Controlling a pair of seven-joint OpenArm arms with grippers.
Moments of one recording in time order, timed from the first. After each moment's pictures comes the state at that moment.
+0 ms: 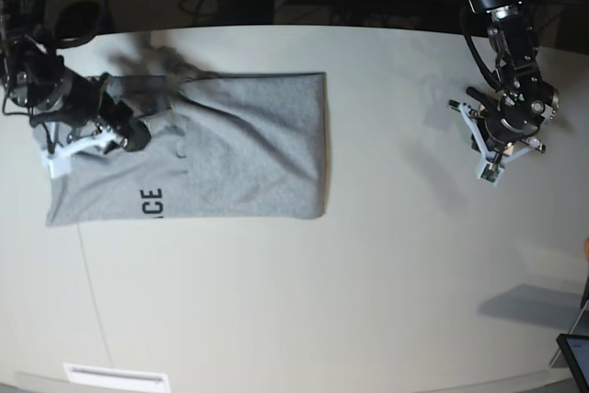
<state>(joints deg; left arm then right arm) 4.4 -18.3 -24.5 89.2 2.2 -40.6 48.1 -15.4 31.8 0.6 115.1 76.0 -29.9 -50.2</state>
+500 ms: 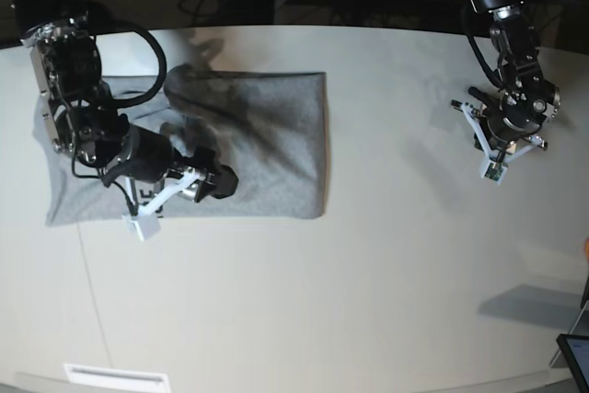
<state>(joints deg) 4.8 -18.8 -24.8 87.9 2.0 -40.6 47.4 4.2 22.9 -15.4 105.9 65.1 -21.0 -55.7</state>
